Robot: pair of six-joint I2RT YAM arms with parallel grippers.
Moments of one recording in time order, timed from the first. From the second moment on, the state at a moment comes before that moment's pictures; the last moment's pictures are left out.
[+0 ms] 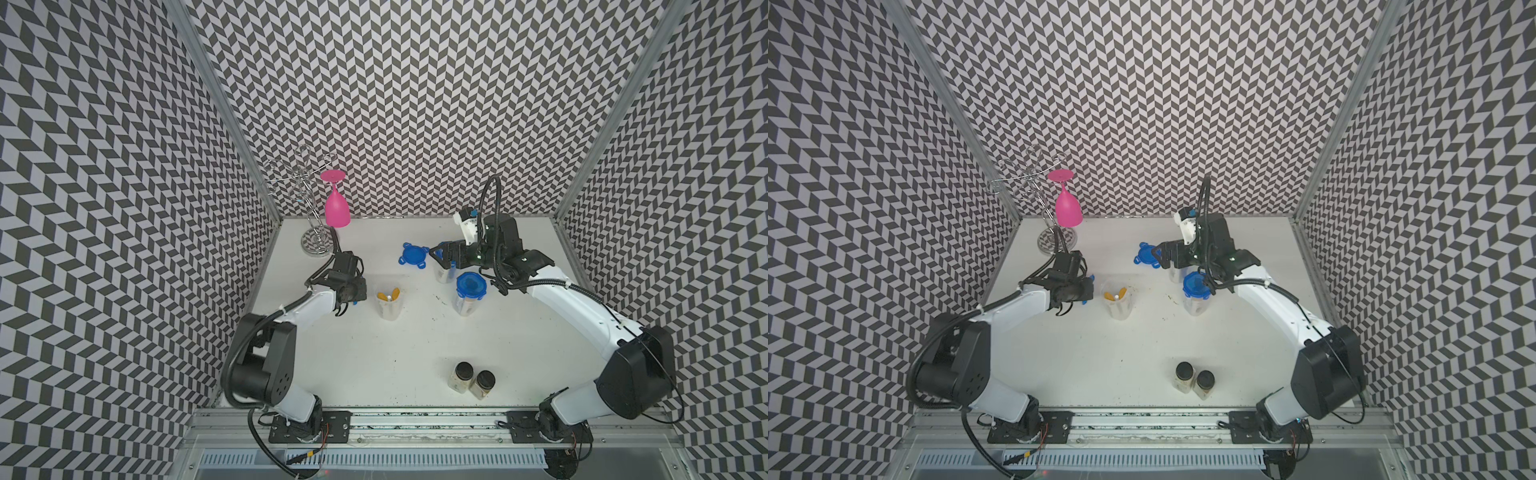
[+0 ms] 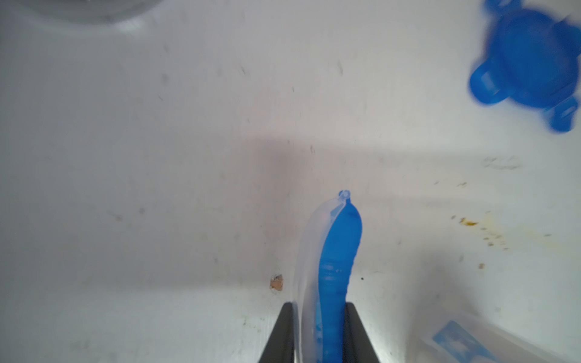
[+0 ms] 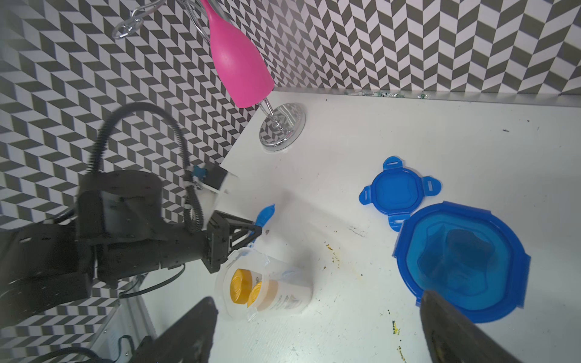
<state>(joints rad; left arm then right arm) -0.27 1.47 0.91 -0.33 -0.07 -0.29 0.45 1.50 1.31 -0.34 -0.41 0.30</state>
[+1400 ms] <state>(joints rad) -0.39 0.92 0.76 -0.15 0.38 -0.22 0.69 1.78 1.42 0.11 -0.86 0.66</state>
